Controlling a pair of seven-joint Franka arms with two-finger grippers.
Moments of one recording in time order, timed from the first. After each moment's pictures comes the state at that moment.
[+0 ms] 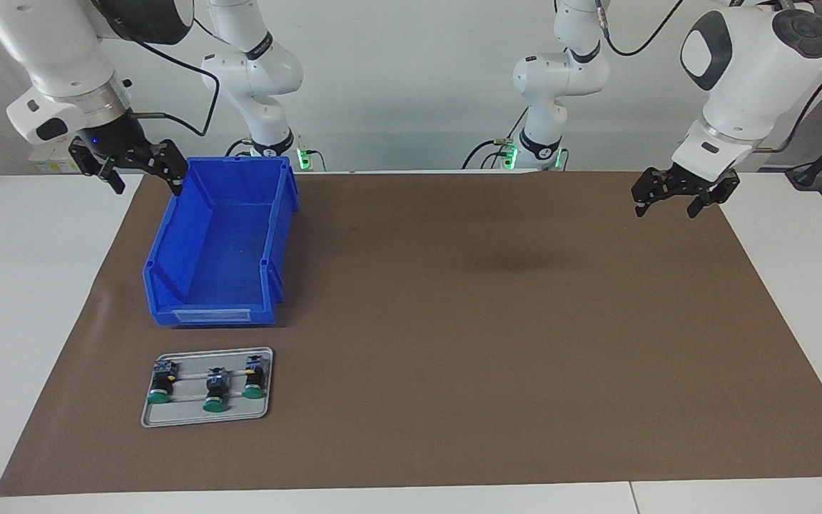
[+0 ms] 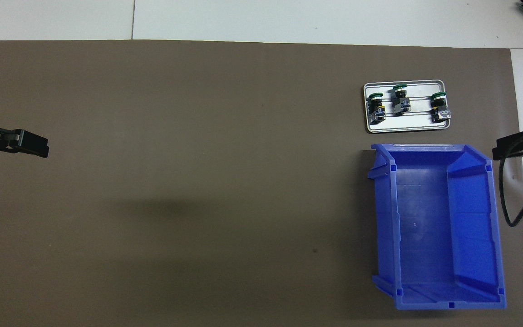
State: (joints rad) left arm -0.02 0.01 -0.01 -1.67 0.03 1.64 0.10; right arm 0.03 -0.02 -0.10 -1.58 -0.04 1.53 -0.02
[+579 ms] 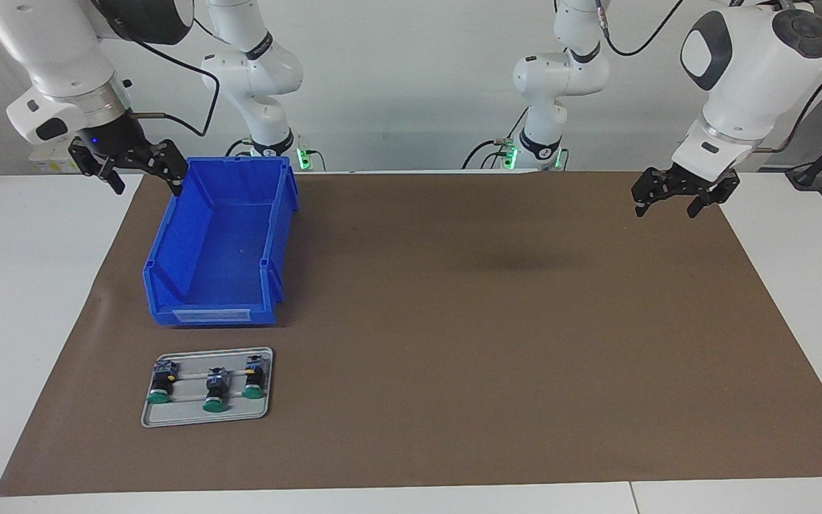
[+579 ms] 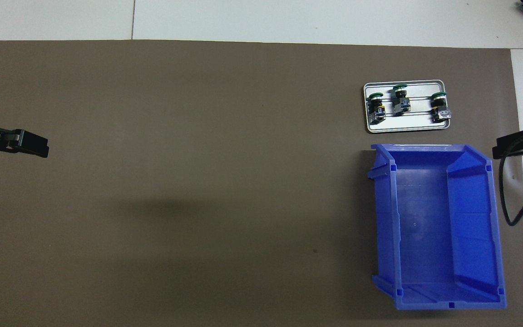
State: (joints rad) left arm -0.02 0.01 -0.01 -1.67 0.03 1.64 0.10; right arm 0.03 -0.02 -0.10 -1.58 -0.04 1.56 -0.02
